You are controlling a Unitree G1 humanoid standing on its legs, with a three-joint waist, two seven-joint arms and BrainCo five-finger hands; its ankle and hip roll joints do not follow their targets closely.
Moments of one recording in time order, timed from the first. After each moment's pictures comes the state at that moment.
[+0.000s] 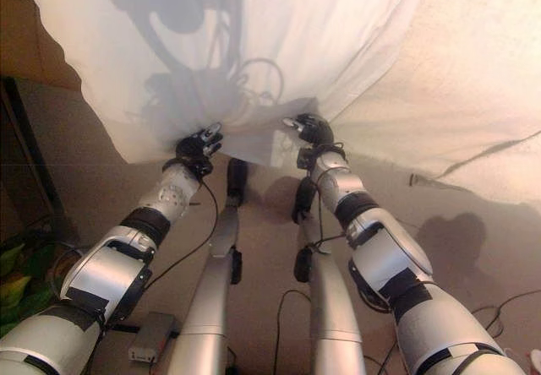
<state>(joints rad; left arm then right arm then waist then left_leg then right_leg) -1.07 0.35 -0.31 1.02 -1.00 -0.10 0.30 -1.21 -0.29 0.50 1.11 0.95 -0.09 -0.27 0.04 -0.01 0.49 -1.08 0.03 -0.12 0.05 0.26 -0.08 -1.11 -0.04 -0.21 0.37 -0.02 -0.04</state>
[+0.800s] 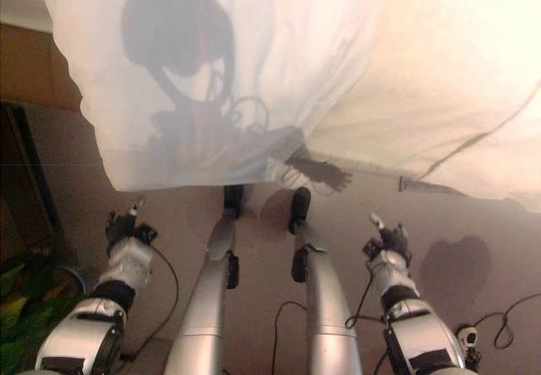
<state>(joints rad) -0.52 0.30 0.02 1.02 -0.90 -0.20 0.49 -0.53 -0.30 0.08 1.15 0.91 -0.18 -0.36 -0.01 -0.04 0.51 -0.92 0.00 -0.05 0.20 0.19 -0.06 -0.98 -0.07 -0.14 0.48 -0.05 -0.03</state>
